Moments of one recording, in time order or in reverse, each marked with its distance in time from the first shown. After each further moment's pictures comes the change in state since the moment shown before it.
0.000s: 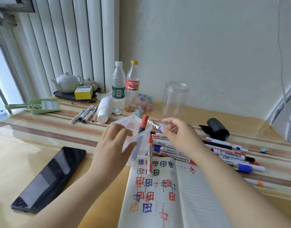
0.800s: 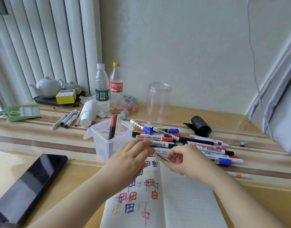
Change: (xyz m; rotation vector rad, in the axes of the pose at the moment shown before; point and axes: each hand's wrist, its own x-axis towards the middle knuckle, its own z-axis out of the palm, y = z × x) left_hand 0.000 0.043 0.026 -0.028 -0.449 0.471; right_hand -0.058 0.049 -0.035 -0.122 -0.270 0.114
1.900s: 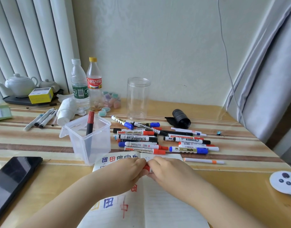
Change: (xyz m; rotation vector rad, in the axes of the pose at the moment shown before) left_hand 0.025 0.047 0.007 -0.286 -0.484 -0.057; right_hand -0.045 0.011 0.019 -0.687 0.118 -0.402
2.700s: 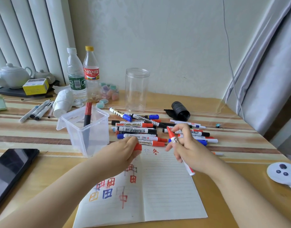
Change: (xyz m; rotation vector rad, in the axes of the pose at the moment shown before) left_hand 0.006 -0.015 -0.004 -0.003 0.141 -0.127; right_hand -0.009 0.046 -0.011 0.876 -0.019 0.501
